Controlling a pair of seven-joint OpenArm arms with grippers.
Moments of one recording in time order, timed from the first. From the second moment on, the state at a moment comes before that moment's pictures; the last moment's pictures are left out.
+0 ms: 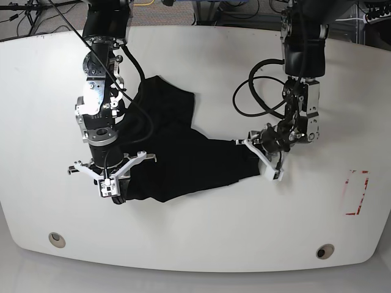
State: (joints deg) left arm -14.3 -5.9 -2.4 66.6 -27.7 -16.9 47.5; right arm 3.2 4.4 2.9 109.2 -3.8 10.4 -36.3
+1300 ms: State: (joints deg) left arm -11.8 -15.4 -11.1 108.5 -28.6 -18.7 56.4; right arm 5.0 4.7 6.1 107.6 -3.4 10.1 -33.5
